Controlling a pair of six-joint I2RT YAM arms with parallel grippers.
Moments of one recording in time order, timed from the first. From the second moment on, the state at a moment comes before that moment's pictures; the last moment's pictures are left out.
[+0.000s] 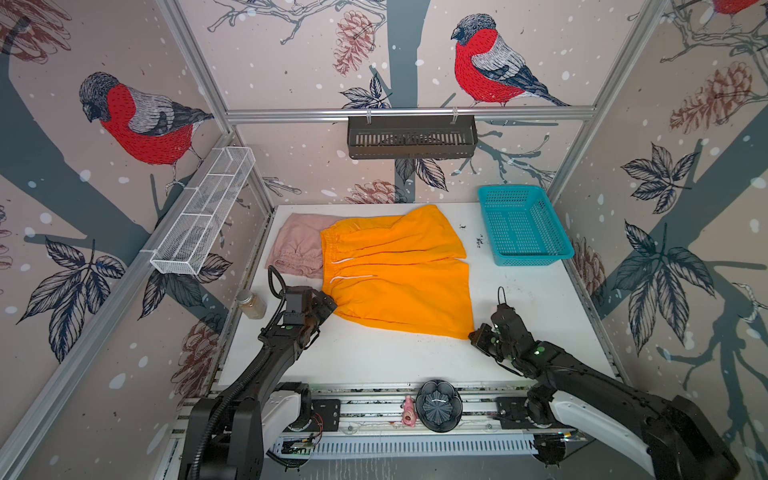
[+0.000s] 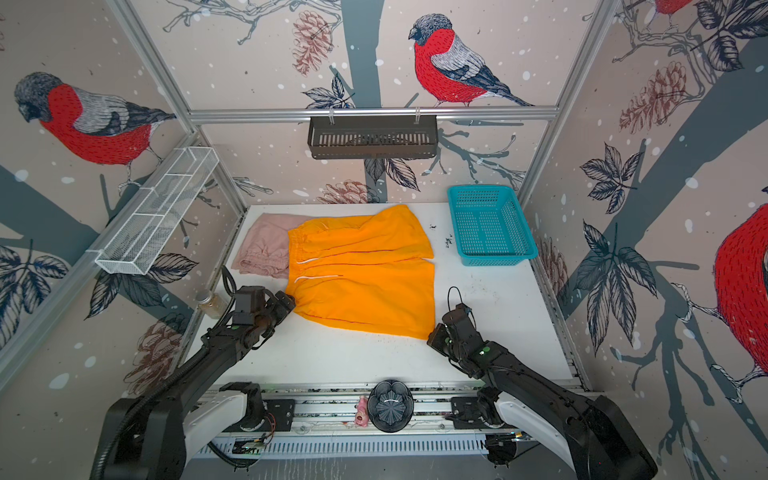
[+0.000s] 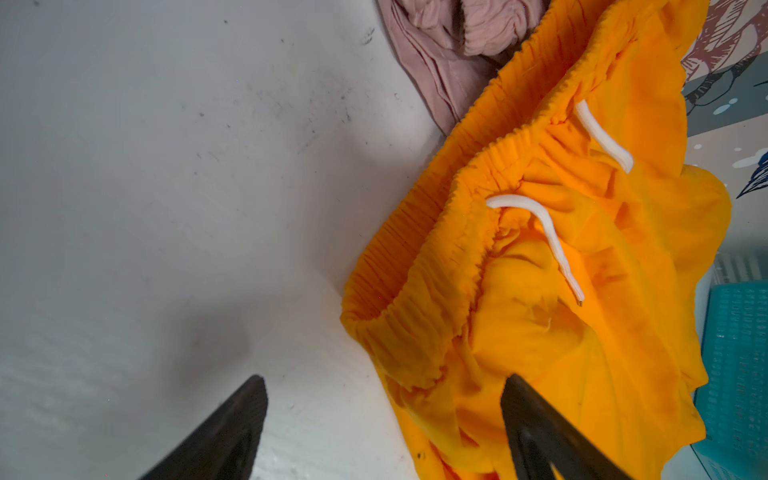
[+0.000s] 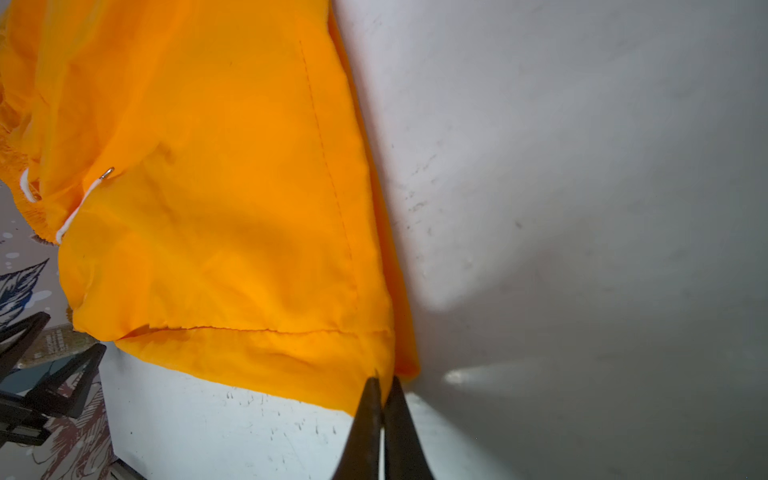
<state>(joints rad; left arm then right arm) -0.06 1.04 0.36 -0.15 0.05 -0.89 0.59 0.89 0.19 -0.16 -0.10 1.05</state>
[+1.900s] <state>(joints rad) -0.17 0.73 0.80 -0.96 0.50 -0.60 0.56 0.60 0.91 -0.69 0.28 0.47</state>
